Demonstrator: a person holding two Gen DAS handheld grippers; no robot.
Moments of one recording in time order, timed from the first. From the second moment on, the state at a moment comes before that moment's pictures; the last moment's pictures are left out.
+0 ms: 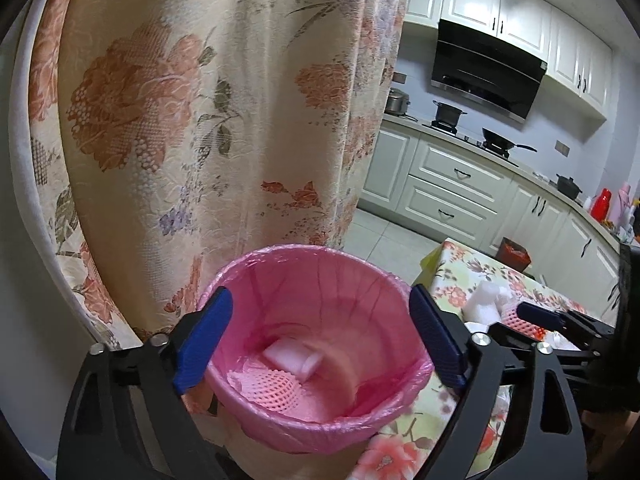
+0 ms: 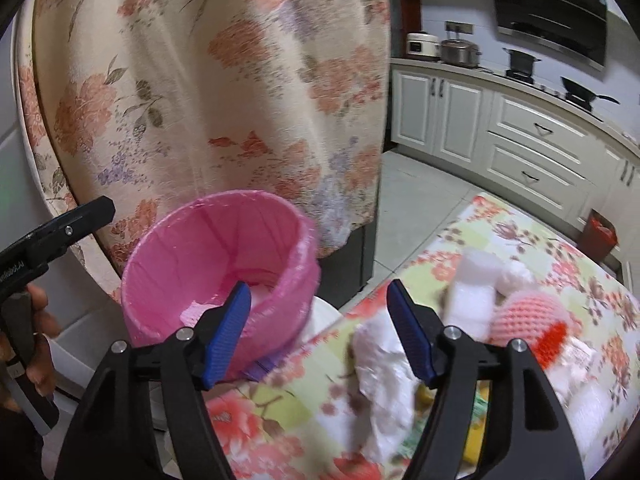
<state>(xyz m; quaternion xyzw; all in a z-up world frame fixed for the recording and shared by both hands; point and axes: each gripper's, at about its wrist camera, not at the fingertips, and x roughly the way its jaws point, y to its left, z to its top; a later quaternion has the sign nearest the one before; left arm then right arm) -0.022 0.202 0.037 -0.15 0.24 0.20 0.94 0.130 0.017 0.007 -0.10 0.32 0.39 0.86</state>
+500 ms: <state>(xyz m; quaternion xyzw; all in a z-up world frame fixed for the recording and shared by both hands) 0.006 0.144 0.040 -0.13 0.26 0.15 0.95 0.131 -0.110 -0.001 -0.07 0.32 0.30 0.90</state>
